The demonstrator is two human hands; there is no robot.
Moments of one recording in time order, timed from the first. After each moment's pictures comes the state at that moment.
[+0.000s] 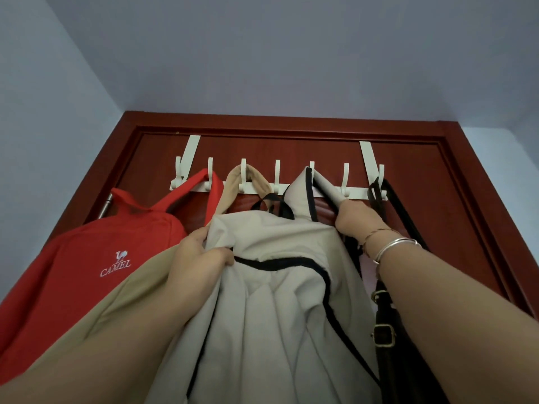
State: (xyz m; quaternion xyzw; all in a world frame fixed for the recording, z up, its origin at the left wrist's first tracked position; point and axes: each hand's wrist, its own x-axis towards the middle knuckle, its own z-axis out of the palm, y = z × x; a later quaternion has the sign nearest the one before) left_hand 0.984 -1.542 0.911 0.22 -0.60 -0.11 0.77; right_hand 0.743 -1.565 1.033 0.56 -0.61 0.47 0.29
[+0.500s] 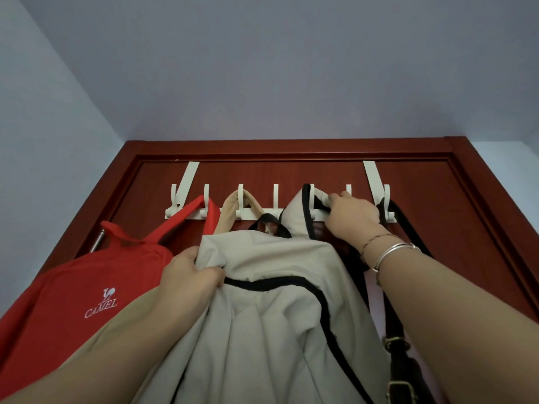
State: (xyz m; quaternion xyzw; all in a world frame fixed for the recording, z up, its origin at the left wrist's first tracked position) left_hand 0.984 -1.546 0.941 0.32 -0.57 -0.02 0.76; right_hand 0.749 -1.569 1.077 0.53 -0.55 0.44 0.47
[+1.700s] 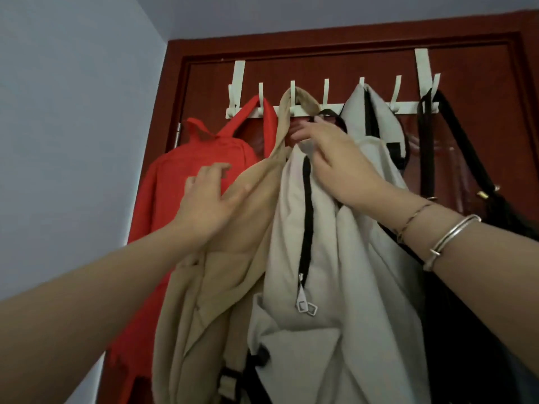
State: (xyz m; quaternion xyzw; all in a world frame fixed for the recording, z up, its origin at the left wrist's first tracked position) left_hand 1.082 -1.487 0.843 0.44 -0.65 0.18 0.60; right_hand 0.868 -1.468 0.901 0.75 -0.26 0.49 0.37
